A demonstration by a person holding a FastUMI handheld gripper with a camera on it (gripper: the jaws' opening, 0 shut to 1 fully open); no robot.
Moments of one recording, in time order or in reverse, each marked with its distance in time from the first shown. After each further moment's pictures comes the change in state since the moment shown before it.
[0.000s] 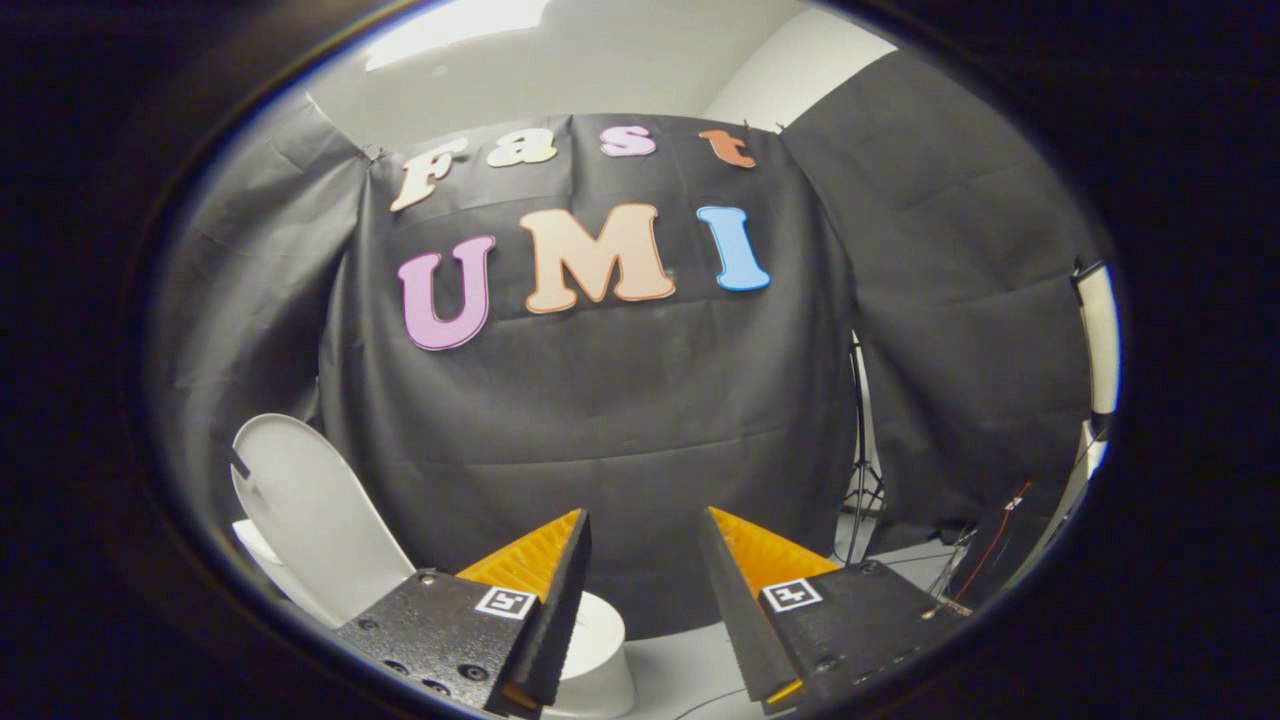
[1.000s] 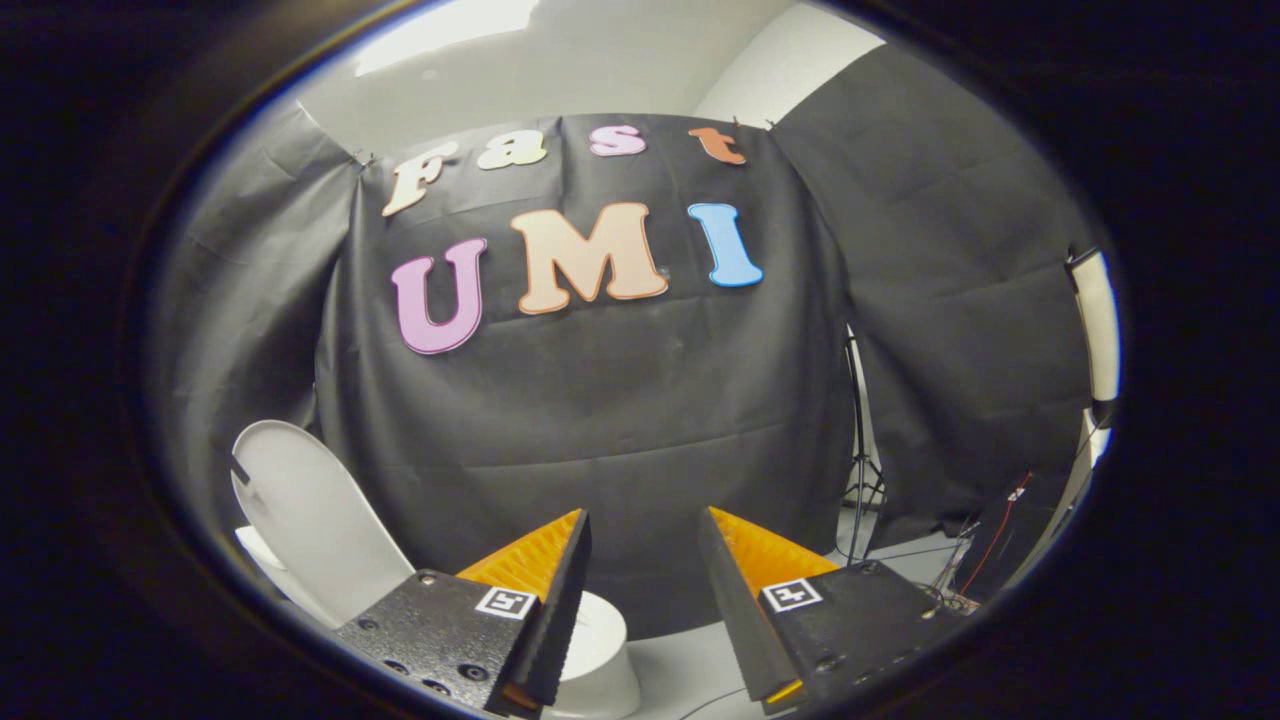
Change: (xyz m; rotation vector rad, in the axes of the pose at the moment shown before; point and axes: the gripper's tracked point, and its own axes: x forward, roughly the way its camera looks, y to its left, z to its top) arm 0.001 -0.006 -0.003 0.026 0.003 -0.003
